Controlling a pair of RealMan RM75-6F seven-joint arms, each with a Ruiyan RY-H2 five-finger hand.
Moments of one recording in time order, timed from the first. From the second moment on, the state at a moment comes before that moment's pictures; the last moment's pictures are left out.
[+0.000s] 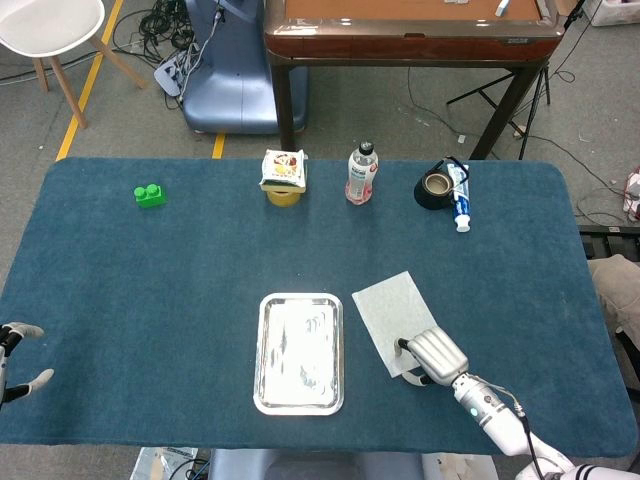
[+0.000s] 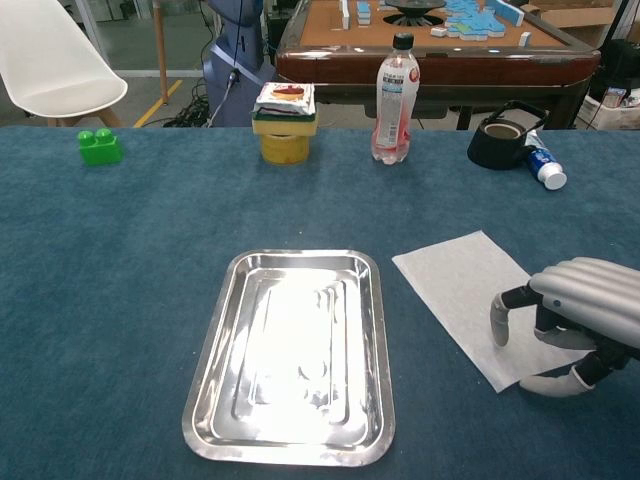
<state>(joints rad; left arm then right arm) -0.03 -1.08 -0.07 -1.60 1.47 1.56 0.03 0.43 -1.52 -0.07 -1.36 -1.60 1.06 -0.11</state>
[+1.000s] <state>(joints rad) -0.03 -1.08 -0.07 -1.59 1.47 1.55 0.03 0.43 -1.48 0.01 -1.43 -1.54 1.13 -0.12</state>
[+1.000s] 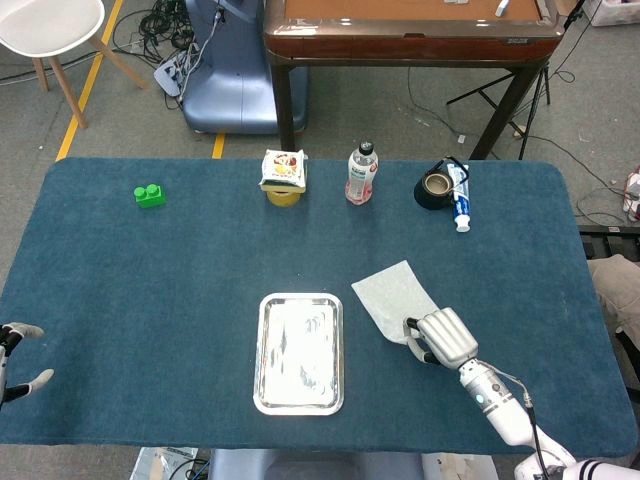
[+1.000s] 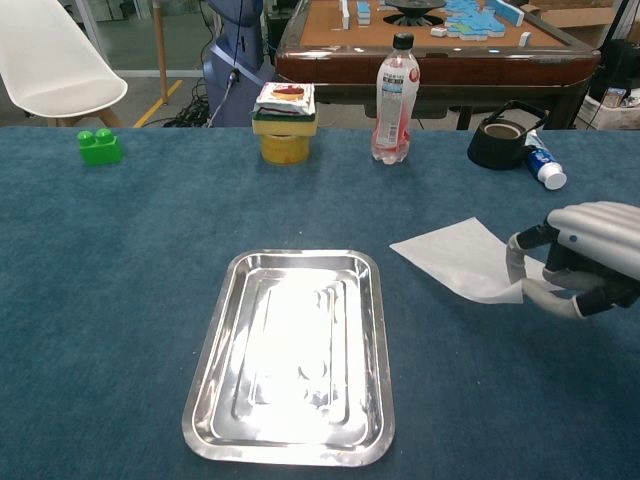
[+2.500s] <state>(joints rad) -0.02 -1.05 -0.08 -1.60 1.46 1.57 -0.02 0.58 -1.65 0.19 -1.72 -1.28 1.12 -0.55</state>
